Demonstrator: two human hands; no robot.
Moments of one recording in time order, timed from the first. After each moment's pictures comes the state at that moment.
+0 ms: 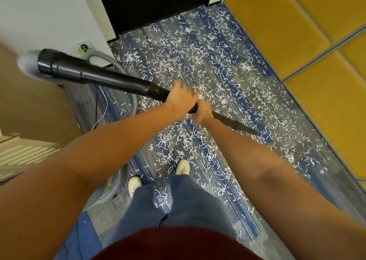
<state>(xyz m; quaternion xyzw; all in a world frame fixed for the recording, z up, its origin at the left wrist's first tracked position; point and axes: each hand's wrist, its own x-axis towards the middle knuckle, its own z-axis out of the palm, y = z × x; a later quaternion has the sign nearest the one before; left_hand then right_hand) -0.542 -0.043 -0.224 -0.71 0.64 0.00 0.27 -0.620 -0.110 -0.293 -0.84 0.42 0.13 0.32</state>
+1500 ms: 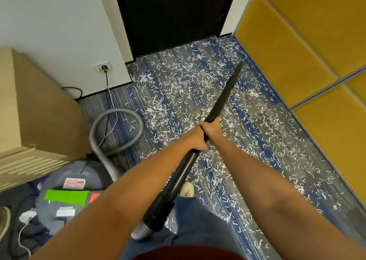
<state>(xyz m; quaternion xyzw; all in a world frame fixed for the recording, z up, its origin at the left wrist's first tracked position) -0.558 -0.033 -0.228 -0.80 0.33 0.49 -0.11 -0.595 -0.116 -0.291 -0.57 0.60 -0.03 0.57</state>
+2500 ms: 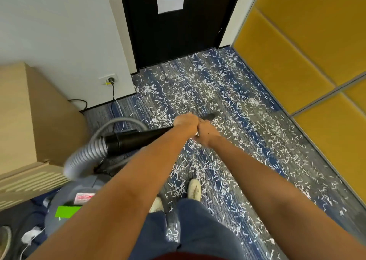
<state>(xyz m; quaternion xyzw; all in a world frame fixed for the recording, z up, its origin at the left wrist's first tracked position) -0.459 -0.010 -0.203 -0.86 0.42 0.28 0.05 -0.532 -0.073 -0.258 -0.93 0.28 0.16 0.20</state>
